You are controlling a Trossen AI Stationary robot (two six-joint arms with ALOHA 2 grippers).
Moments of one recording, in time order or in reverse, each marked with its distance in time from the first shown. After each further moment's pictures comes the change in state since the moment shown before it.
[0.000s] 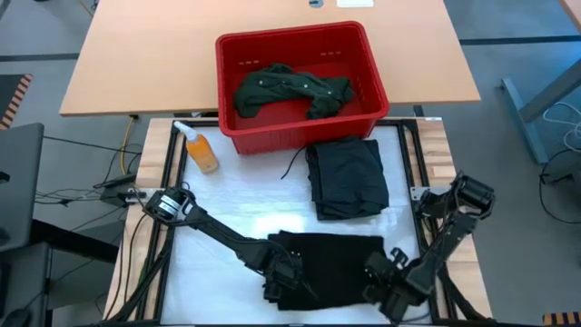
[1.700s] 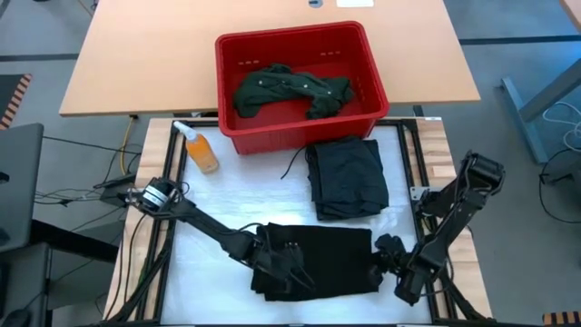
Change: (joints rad) left arm 0.018 -0.182 -0.327 0.783 -0.213 -0.010; right arm 0.053 -0.274 -0.361 0.407 0.319 0.084
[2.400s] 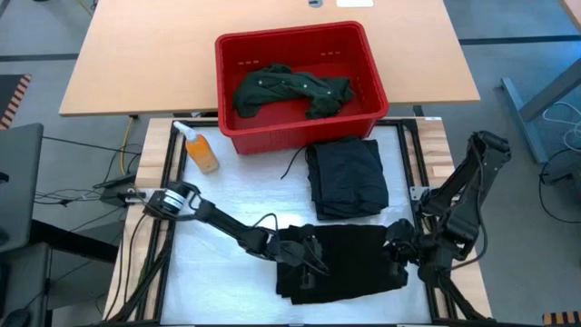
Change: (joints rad) left arm 0.079 0.174 0.122 0.350 0.040 0.107; right arm -0.046 -0.325 0.313 -0.385 -0.108 -0.467
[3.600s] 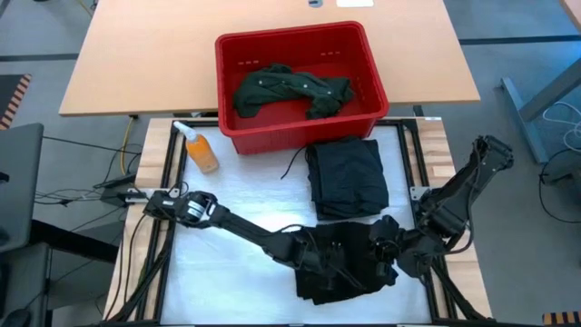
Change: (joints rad) left arm 0.000 0.195 0.578 -0.669 -0.127 0.175; right arm -0.181 0.064 0.110 0.084 -0.163 -0.267
